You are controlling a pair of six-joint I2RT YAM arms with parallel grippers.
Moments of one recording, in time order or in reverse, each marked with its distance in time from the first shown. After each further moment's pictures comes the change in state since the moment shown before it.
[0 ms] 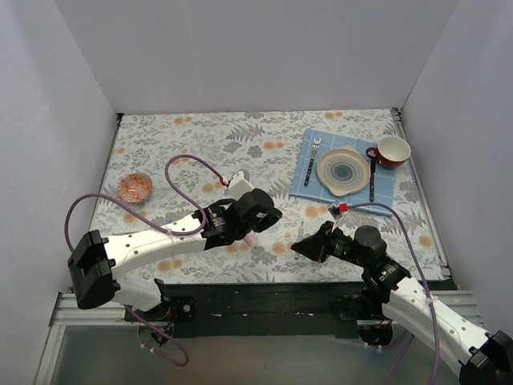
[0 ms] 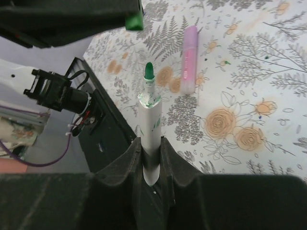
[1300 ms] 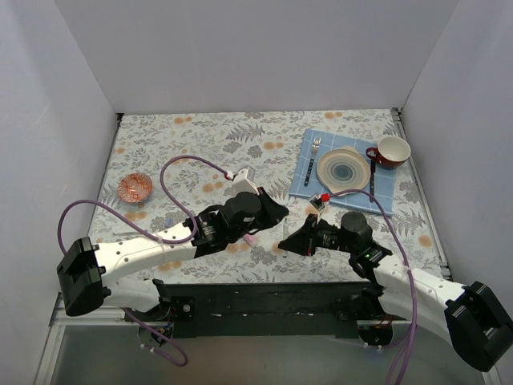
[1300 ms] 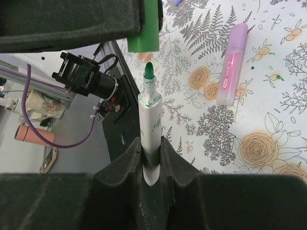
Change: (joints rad) left arm 0.000 -0.117 -0.133 0.344 0.073 0.265; right arm 0.020 0.437 0.079 0.396 -0.225 0.032
